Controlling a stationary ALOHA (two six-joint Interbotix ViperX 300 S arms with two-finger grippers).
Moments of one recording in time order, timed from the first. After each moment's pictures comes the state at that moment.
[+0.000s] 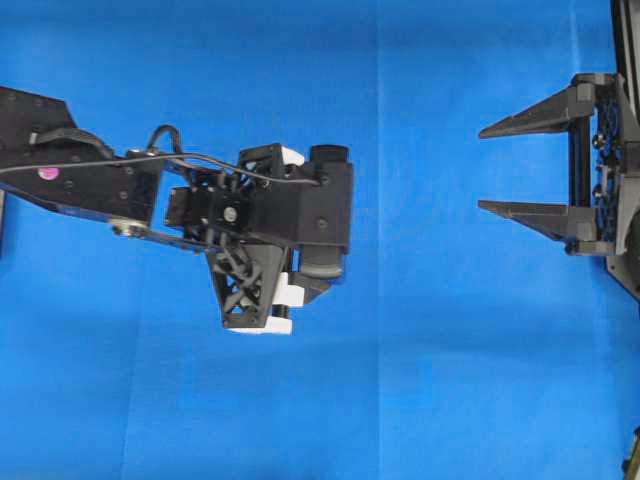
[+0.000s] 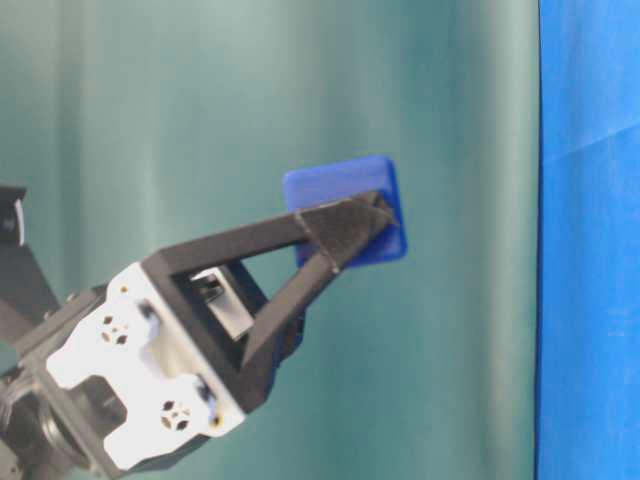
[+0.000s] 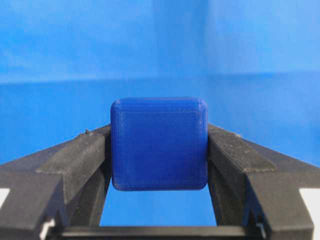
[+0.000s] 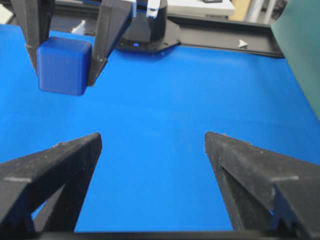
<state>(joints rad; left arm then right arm) -0.13 -0.01 0.22 0.02 0.56 -0.10 -0.03 -0.85 1.14 0.02 -0.22 0.03</state>
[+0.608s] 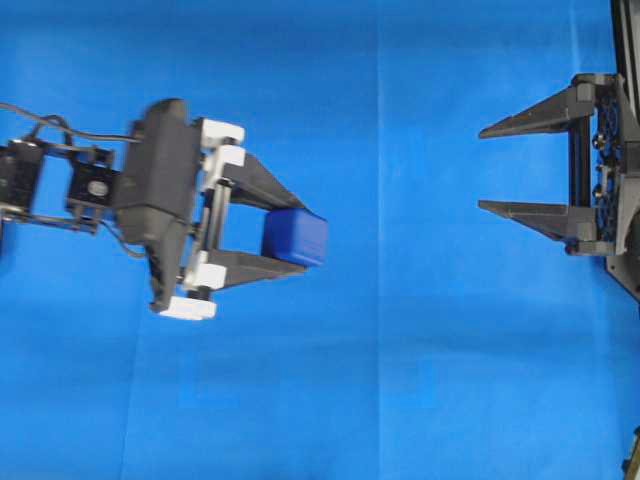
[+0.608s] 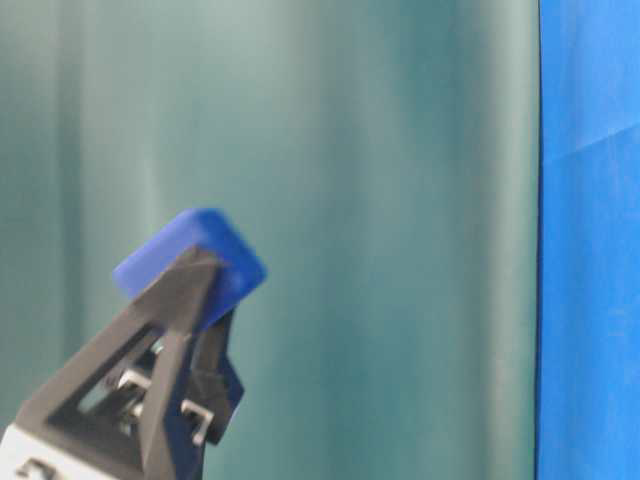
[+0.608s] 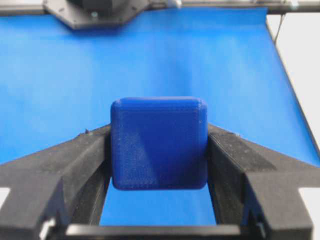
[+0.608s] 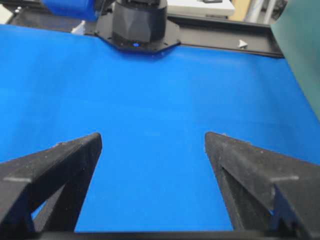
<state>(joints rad) -0.12 -0.28 0.60 0.03 -0.07 -0.06 -0.03 -0.85 1.14 0.02 -0.22 0.03</state>
